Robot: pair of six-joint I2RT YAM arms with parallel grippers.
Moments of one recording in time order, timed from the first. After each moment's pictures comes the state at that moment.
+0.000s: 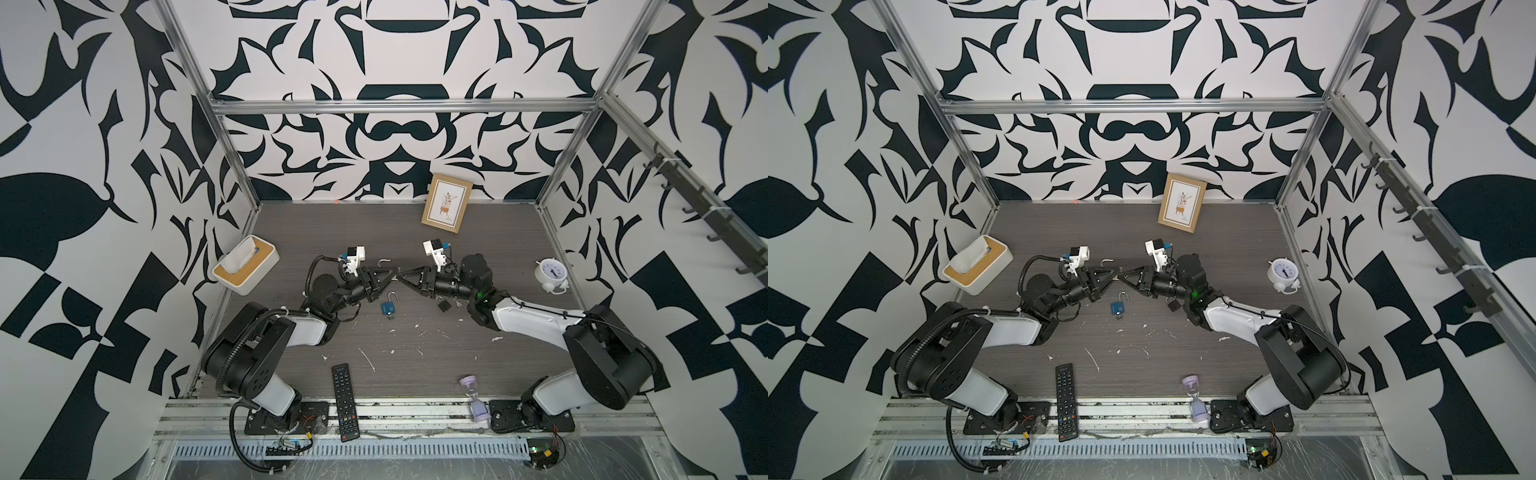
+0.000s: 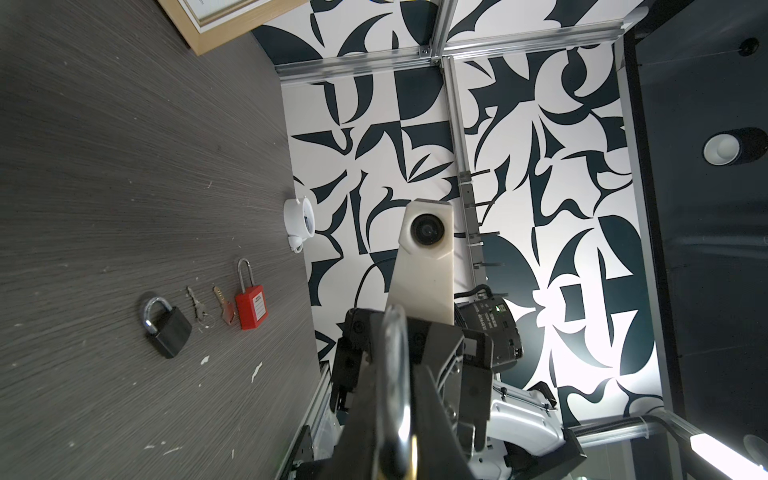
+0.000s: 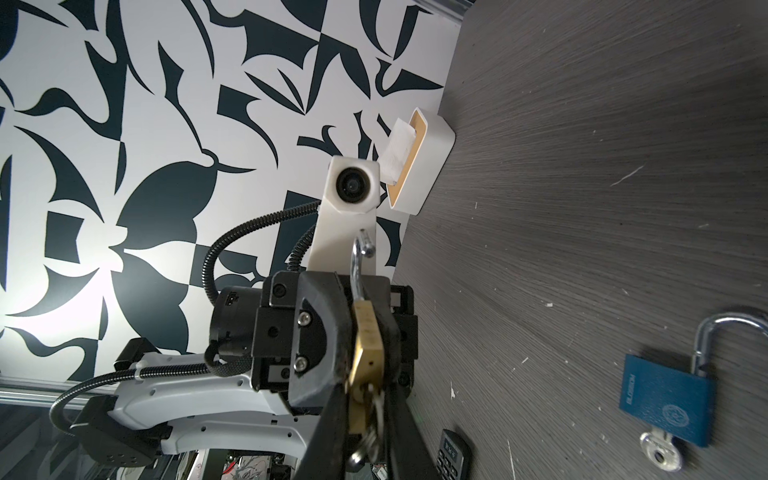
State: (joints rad) left arm -0.52 1.57 0.46 1.28 0.65 -1.54; right arm 0.59 1.50 0.68 0.72 -0.73 1.17
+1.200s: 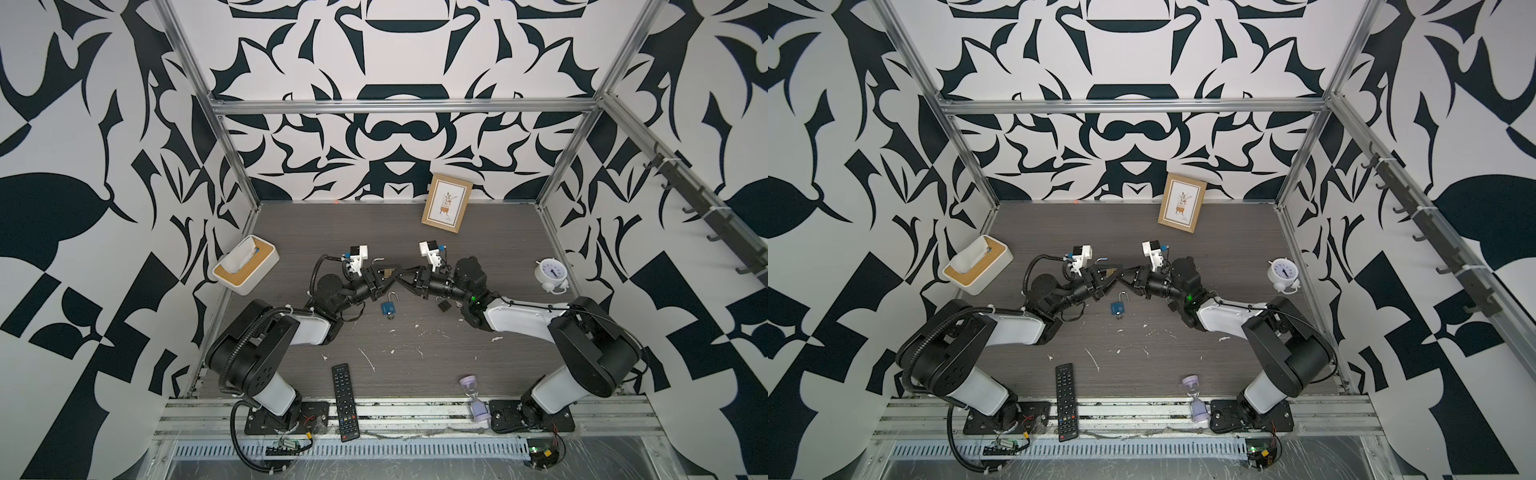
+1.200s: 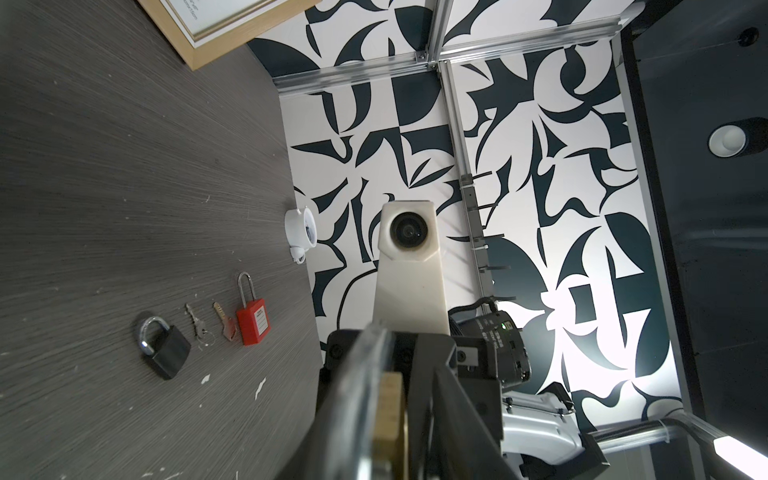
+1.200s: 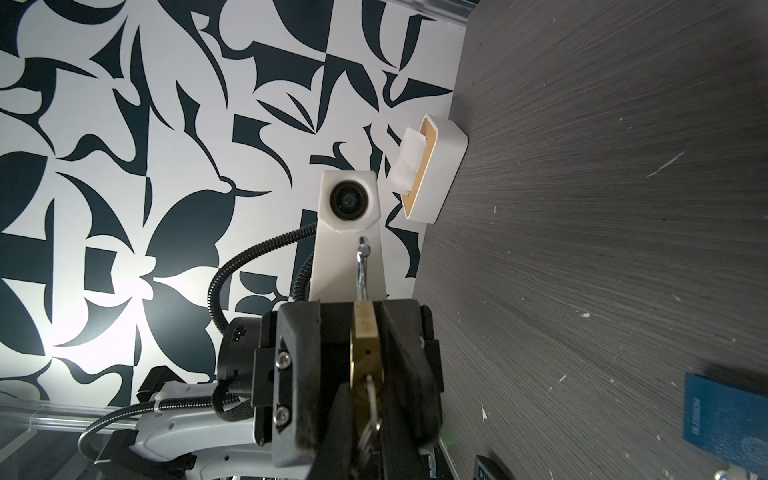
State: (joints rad) left arm -0.54 1.59 0.47 1.28 0.60 -1.49; right arm 0.61 1.57 0.68 0.85 -0.67 1.30
